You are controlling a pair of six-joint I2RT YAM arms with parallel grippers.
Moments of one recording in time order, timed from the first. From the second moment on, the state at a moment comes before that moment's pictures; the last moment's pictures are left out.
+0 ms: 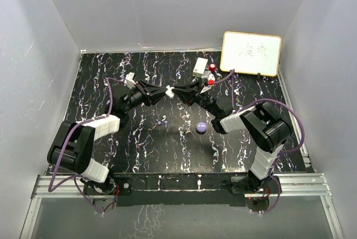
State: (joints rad) left arm -0.32 1.50 0.61 0.82 0.60 -1.53; right arm 0.56 1.79 0.67 1.52 -0.42 0.36
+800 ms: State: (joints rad) left arm -0.32 1.50 0.61 0.82 0.59 -1.53; right arm 0.56 1.73 0.65 1.52 -0.42 0.38
